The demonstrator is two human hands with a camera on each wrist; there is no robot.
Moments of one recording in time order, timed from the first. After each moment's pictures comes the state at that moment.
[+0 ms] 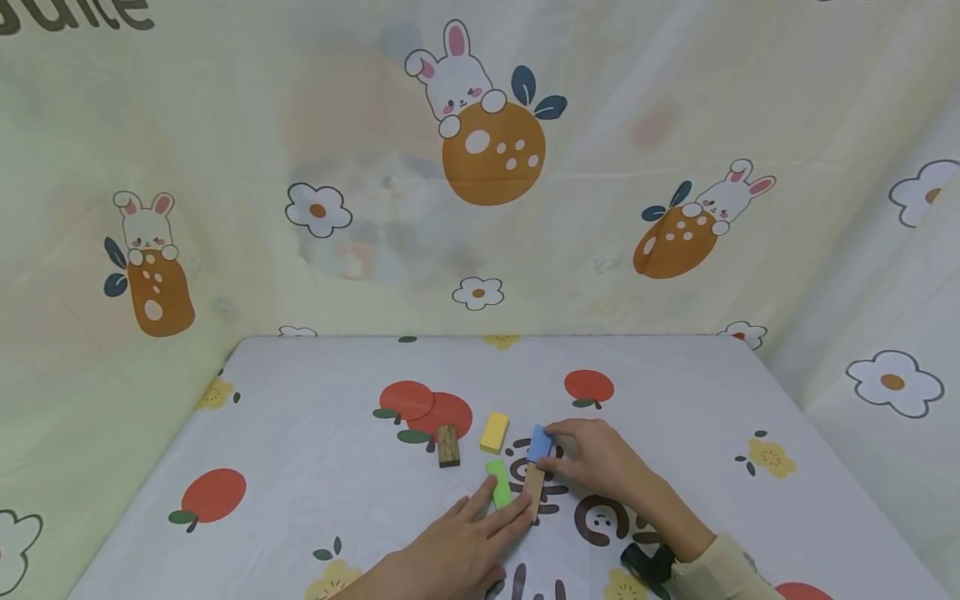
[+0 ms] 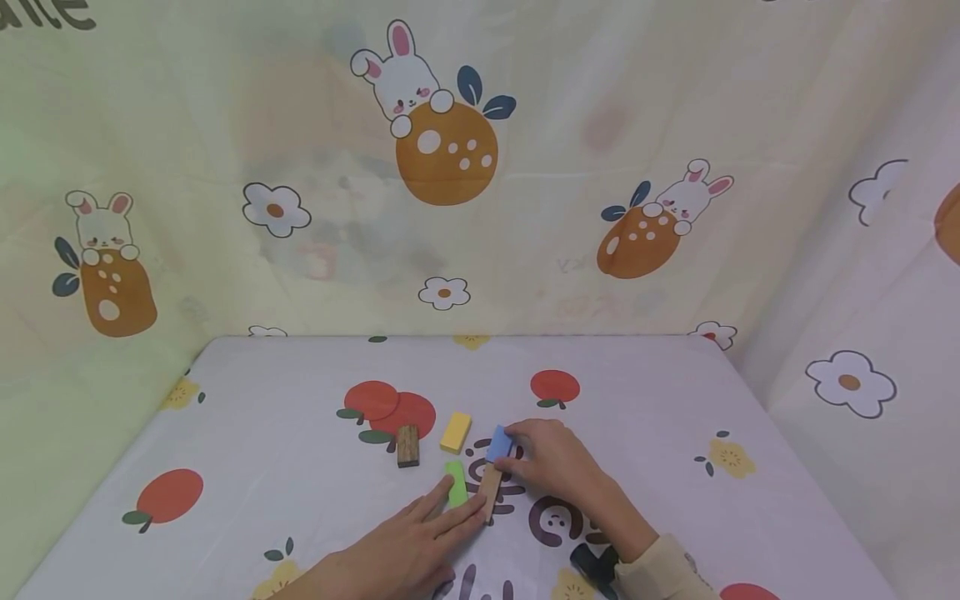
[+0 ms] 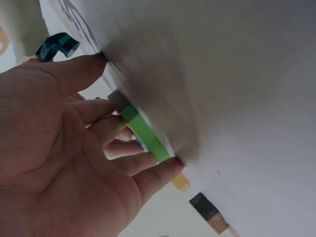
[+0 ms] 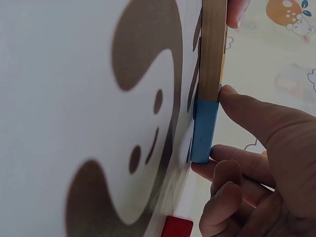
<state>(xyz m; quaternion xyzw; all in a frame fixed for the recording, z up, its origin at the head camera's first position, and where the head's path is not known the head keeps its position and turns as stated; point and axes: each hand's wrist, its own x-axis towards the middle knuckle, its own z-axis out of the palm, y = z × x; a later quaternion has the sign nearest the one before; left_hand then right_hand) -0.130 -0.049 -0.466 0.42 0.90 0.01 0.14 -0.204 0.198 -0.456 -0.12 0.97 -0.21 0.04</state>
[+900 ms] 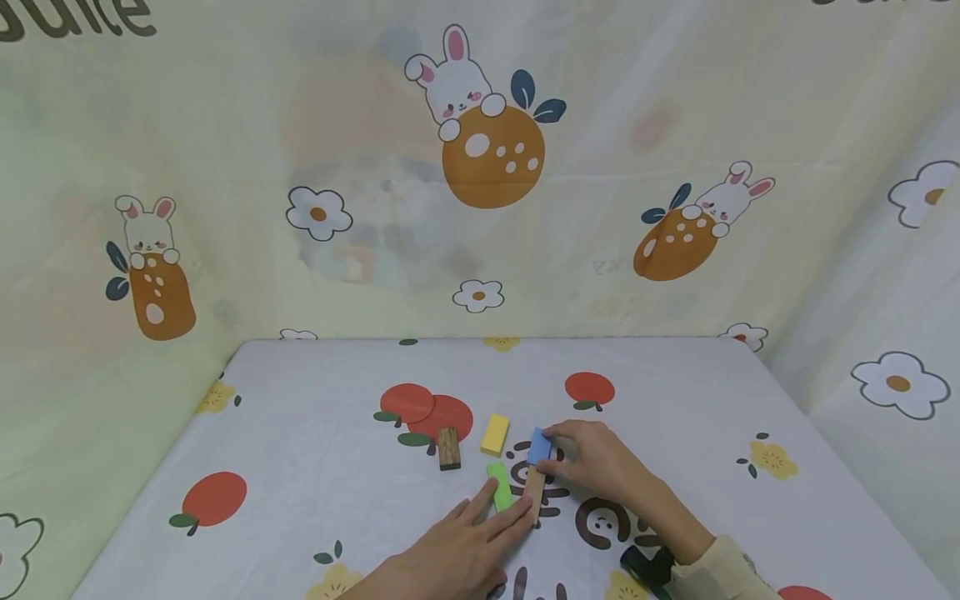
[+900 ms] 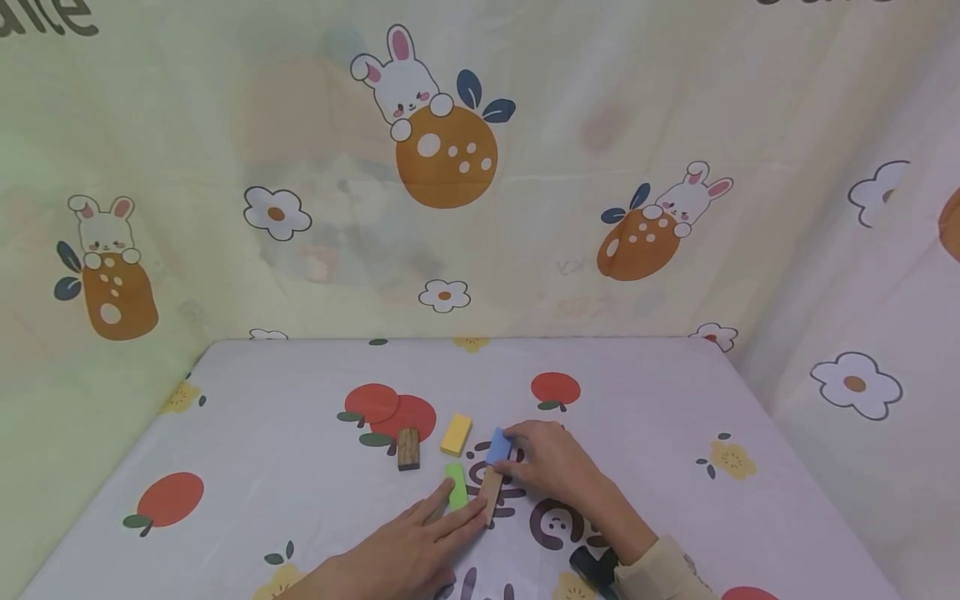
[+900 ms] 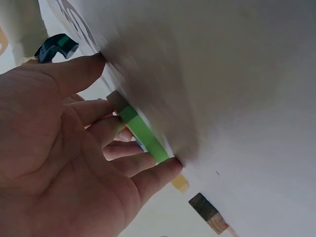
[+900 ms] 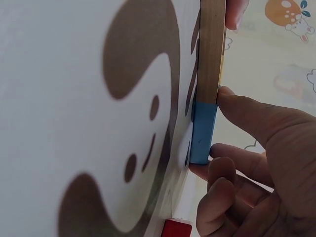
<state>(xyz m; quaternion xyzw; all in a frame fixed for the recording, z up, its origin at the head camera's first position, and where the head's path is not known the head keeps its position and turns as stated) -0.132 -0.050 -0.467 0.42 0.89 0.02 0.15 -0.206 0.197 -0.460 -0.13 0.97 -0.22 0.03</state>
